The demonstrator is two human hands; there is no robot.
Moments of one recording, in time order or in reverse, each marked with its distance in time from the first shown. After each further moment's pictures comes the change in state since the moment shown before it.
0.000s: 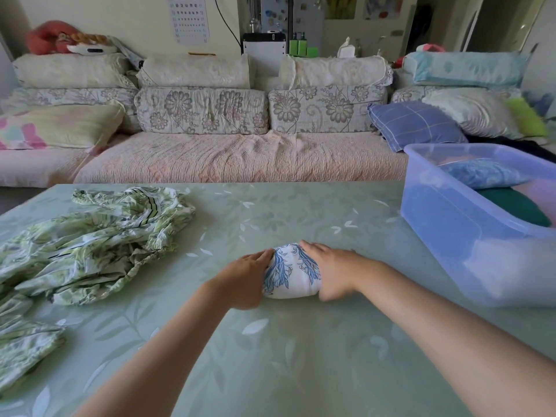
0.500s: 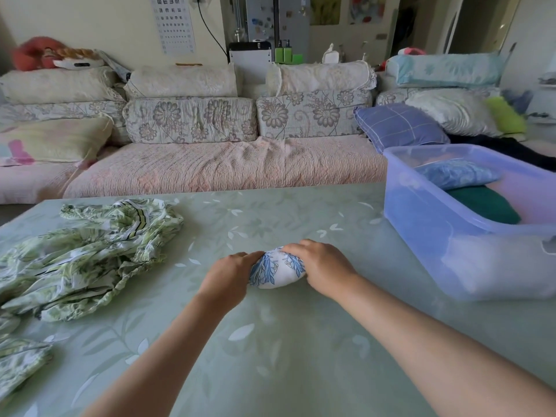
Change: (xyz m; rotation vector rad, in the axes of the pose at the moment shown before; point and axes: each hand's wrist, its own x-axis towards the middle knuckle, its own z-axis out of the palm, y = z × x) left_hand -0.003 0.010 -0.006 0.036 0.324 -0.026; right_hand -0.007 0.000 0.003 0.151 0.412 -0.093
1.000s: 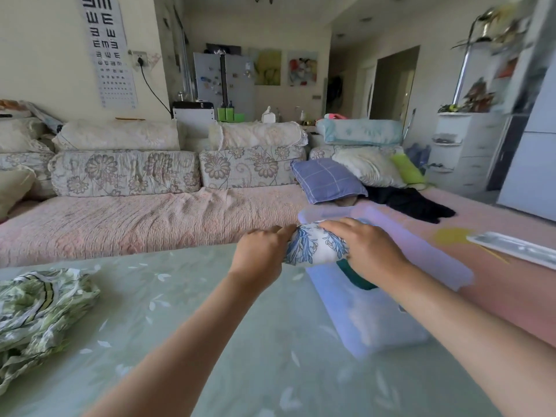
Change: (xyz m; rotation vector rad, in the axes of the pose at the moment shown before) left_hand 0.127 0.218 -0.103 0.122 0.341 0.328; right_hand -0.090 0.144 -0.218 -0.208 0.379 0.122
